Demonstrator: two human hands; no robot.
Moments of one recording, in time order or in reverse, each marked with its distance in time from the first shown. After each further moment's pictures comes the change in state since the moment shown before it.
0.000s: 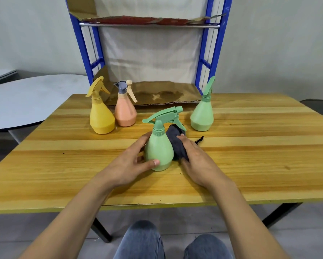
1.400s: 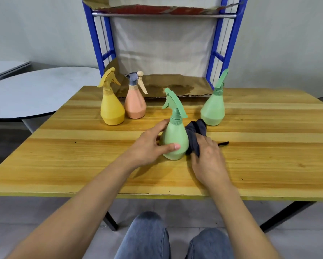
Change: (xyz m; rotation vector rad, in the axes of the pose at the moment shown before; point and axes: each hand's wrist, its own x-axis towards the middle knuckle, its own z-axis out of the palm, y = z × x) left_hand 0.028 0.013 0.009 0.059 0.063 0.009; right_hand -0.016 -0.013 0.021 -0.088 0.347 0.115
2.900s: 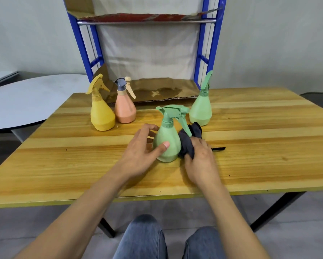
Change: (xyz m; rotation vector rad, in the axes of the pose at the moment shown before) left_hand -0.014 0.006 0.017 0.132 0.189 -0.014; right_hand -0.008 -0.001 -0.010 0.132 0.001 0.157
